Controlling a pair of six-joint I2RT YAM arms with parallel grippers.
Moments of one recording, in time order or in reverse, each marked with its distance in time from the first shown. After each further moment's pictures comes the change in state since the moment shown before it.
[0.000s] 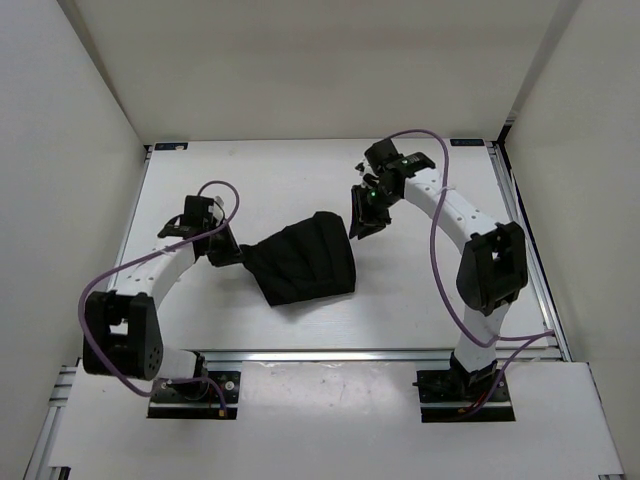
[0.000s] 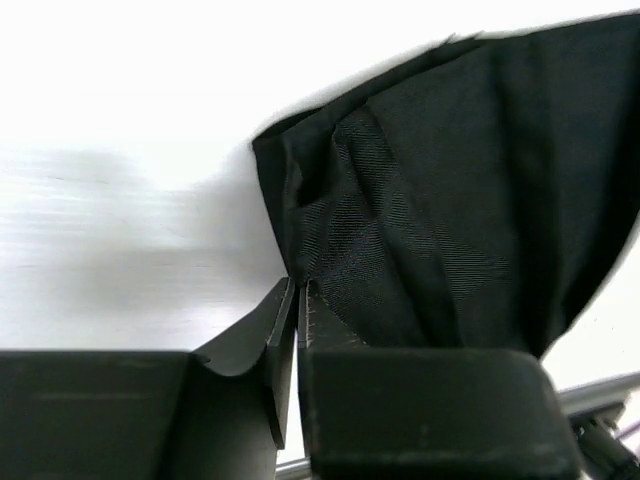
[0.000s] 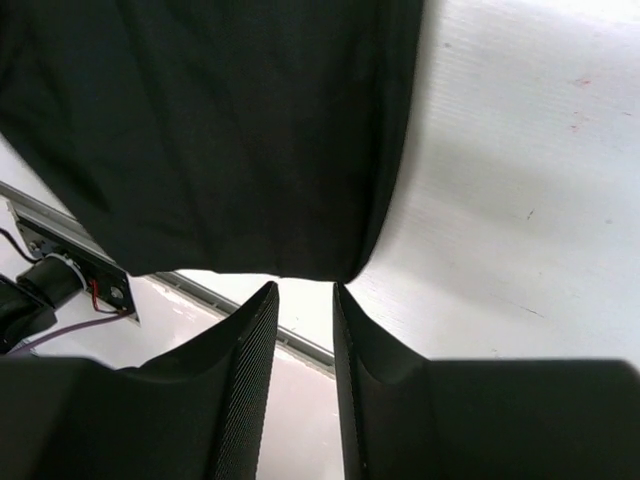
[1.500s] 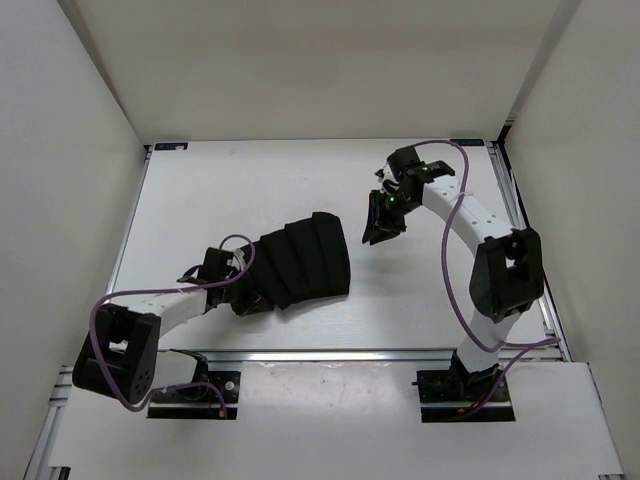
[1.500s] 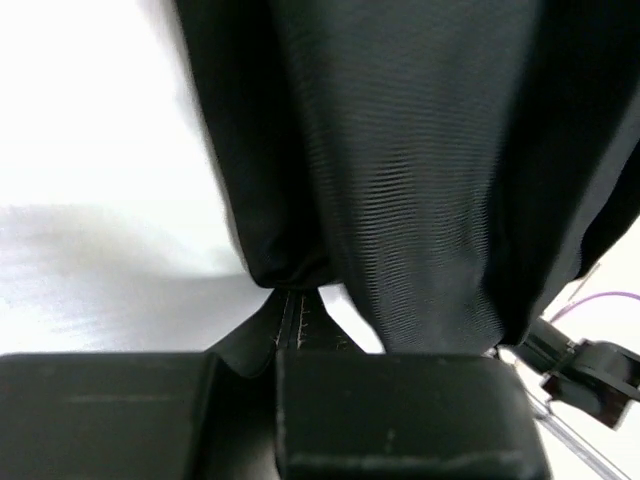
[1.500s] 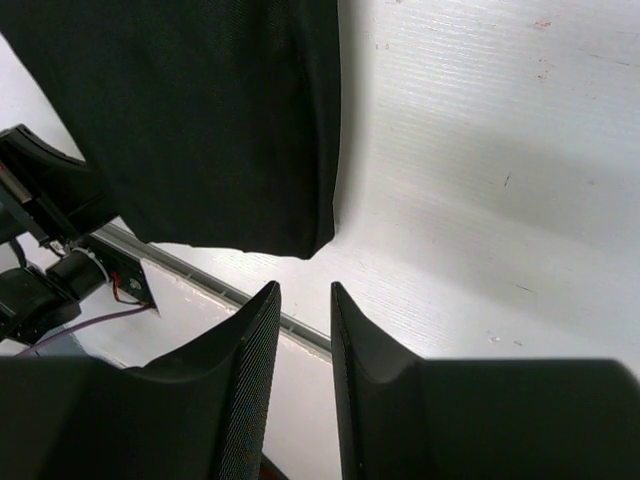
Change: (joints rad) left arm -0.157 -0.119 -0.460 0.320 0.200 -0.303; right arm -0.101 -0.082 -0.163 0.059 -0.085 0.008
